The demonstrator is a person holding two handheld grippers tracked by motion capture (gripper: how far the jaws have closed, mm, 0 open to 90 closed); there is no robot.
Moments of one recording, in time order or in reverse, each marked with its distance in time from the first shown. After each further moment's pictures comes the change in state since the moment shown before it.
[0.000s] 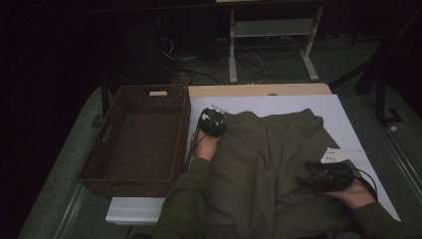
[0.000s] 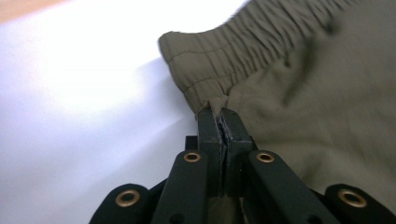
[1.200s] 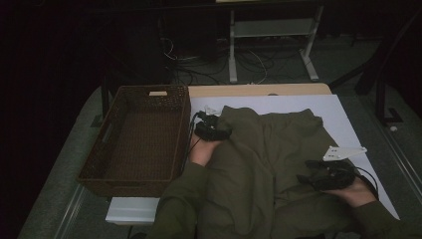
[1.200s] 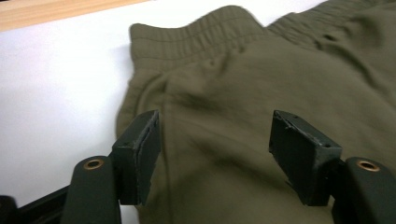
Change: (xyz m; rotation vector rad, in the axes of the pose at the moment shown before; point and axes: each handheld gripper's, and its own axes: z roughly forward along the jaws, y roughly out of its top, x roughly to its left) left arm -0.010 -0.017 -0.044 -0.107 -0.120 -0.091; right arm -0.007 -0.002 -0.001 -0.013 0.003 0.039
